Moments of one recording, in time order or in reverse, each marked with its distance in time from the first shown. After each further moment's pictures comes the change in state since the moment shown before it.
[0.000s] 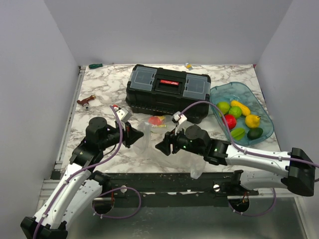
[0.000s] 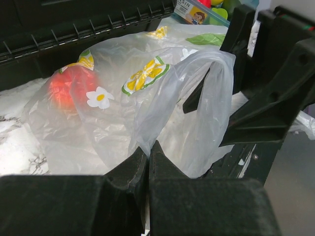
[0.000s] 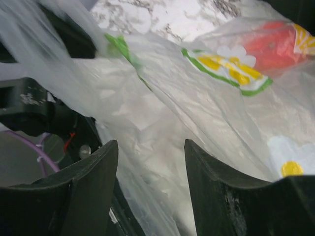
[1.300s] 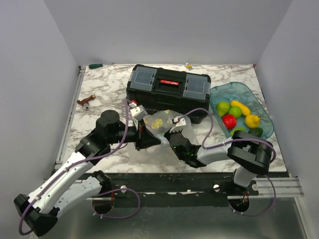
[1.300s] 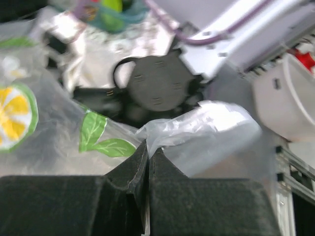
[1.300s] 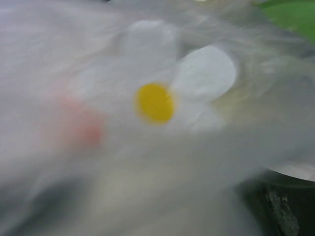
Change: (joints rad) left arm -0.198 0.160 0.132 0.055 0.153 -0.179; right arm 0.000 0.540 -0.097 0.676 0.552 0.112
